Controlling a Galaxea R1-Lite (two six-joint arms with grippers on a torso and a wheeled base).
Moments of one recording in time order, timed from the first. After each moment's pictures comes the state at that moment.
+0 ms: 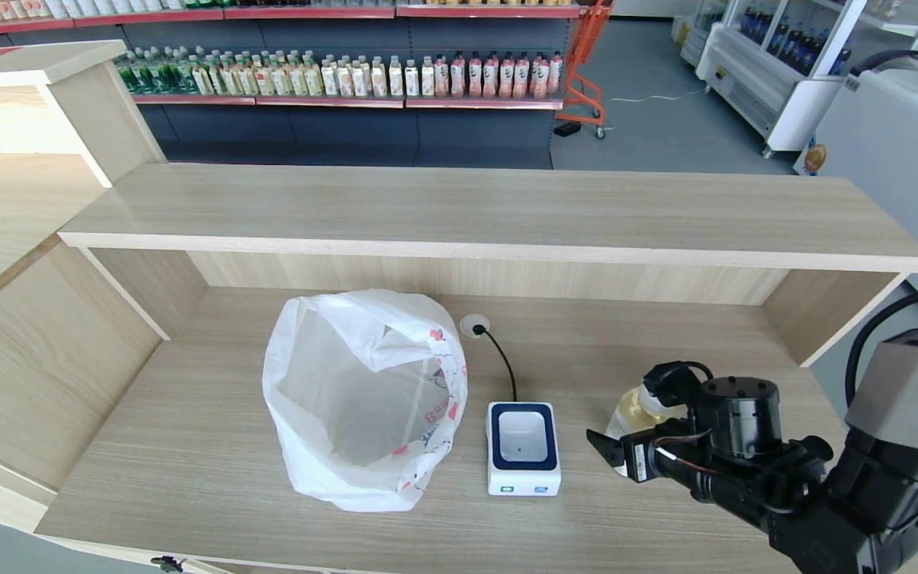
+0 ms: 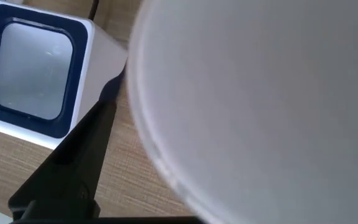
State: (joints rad) left arm 0.00 0.00 0.00 0.00 0.01 0.00; right arm 0.38 2.09 -0.41 -1.23 -0.05 0.03
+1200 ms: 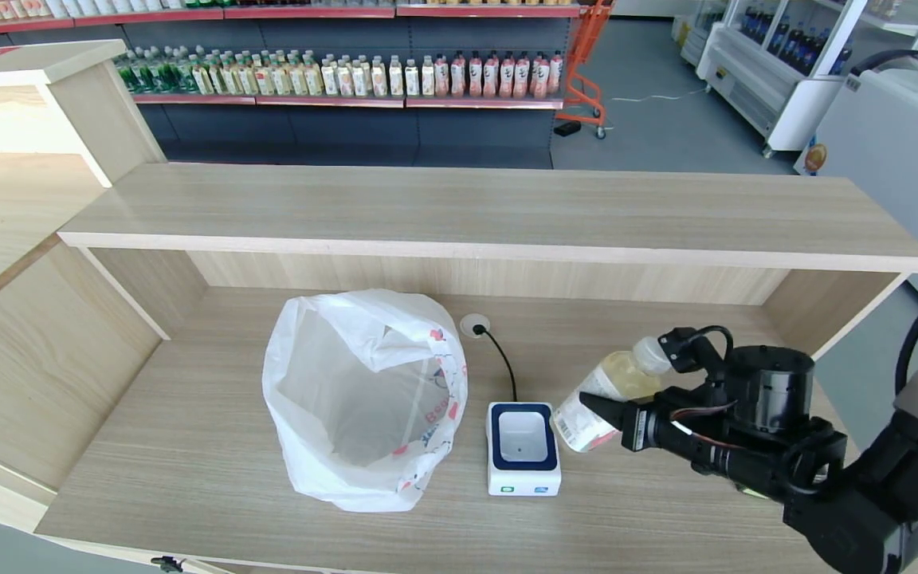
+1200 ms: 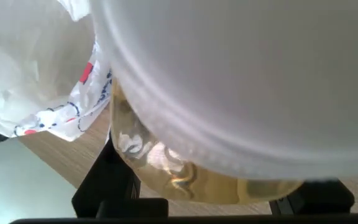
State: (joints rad) left arm 0.00 0.00 0.00 0.00 0.01 0.00; right arm 0.37 1.97 -0.45 -1.25 0.24 0.21
